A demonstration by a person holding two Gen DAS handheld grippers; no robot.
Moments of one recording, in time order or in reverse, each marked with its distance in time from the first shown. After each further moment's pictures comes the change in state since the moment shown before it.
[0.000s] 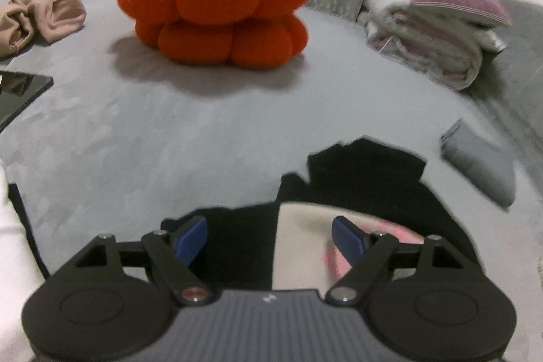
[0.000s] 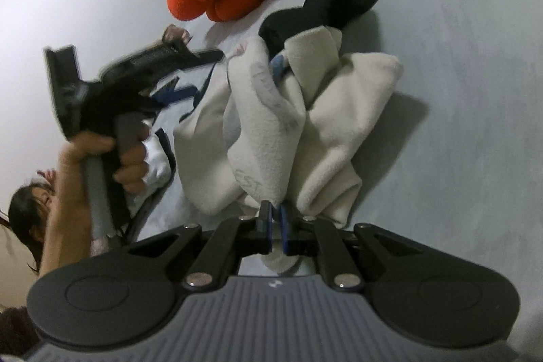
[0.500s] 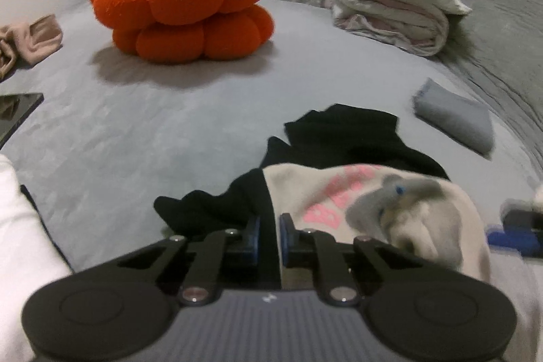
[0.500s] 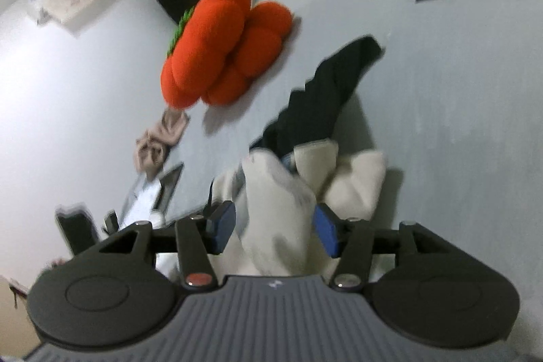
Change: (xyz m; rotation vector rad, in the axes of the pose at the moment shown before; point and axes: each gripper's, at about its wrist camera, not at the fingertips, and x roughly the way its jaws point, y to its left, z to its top) left arm -0.048 0.003 -0.033 0.162 -0.008 -0.072; right arm -0.036 -0.014 0.049 0.149 -0.230 0.029
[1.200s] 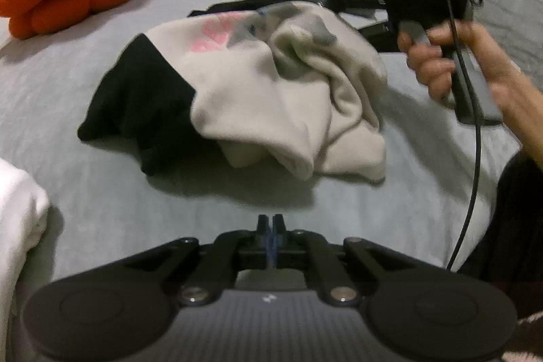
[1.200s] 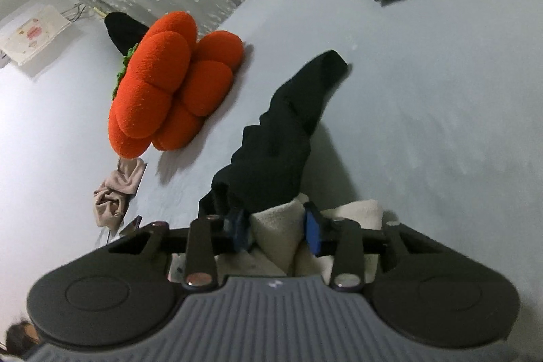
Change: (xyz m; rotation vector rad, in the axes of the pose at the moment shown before) left arm -0.037 -0.006 -0.075 0.305 0.216 -0.287; right arm 0.062 -0.016 0.009 0.070 -0.134 -0.137
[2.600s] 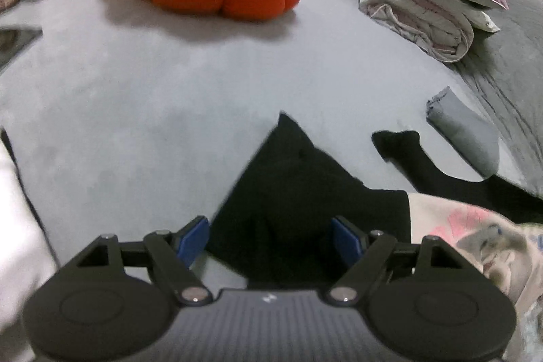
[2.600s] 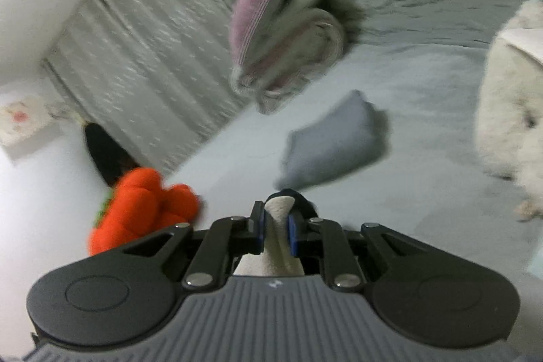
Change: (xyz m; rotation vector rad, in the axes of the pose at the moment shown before) left arm 0.046 0.061 0.091 -0.536 -0.113 0.218; right arm -0.159 -0.054 0.045 -0.006 -0.445 -0.179
